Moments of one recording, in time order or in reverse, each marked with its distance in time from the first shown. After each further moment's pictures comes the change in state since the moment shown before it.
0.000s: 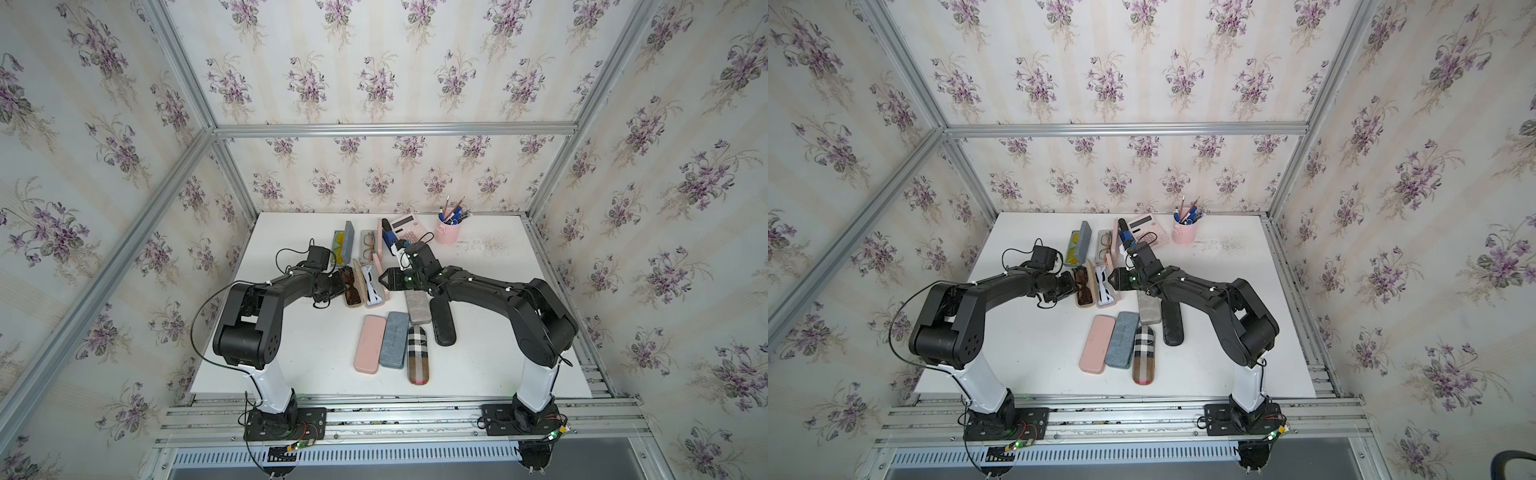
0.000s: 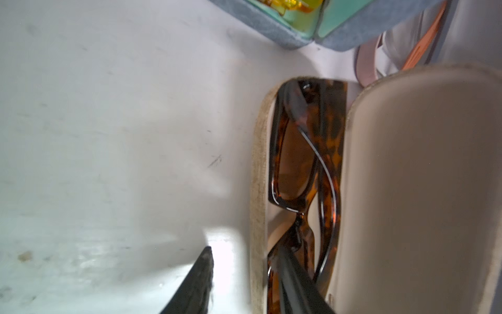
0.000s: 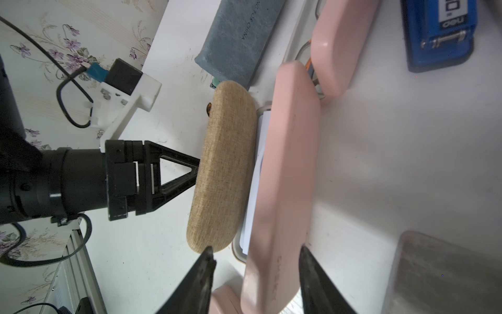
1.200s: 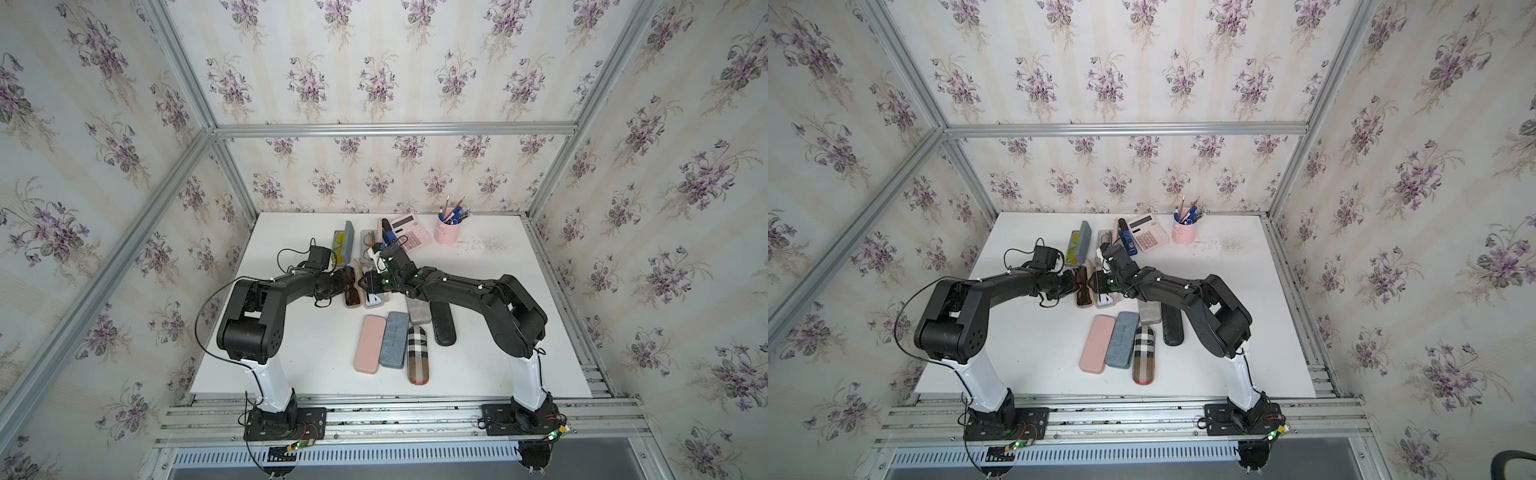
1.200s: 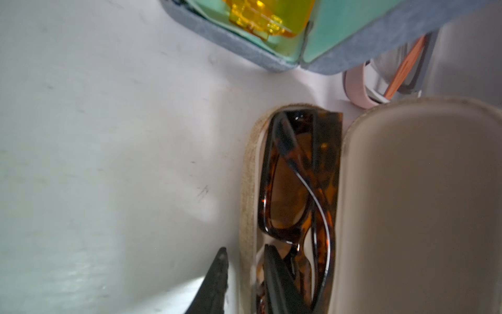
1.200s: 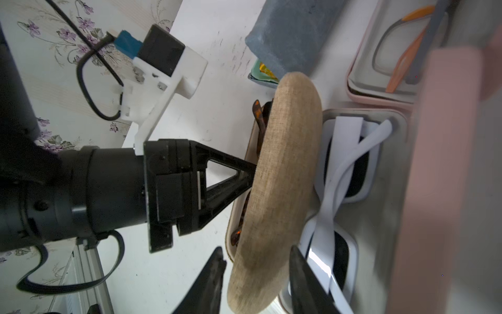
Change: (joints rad) left arm 0.000 0.045 0.000 0.086 0.014 0.017; right arm 0.114 0.174 0.193 -0.001 0.022 0.042
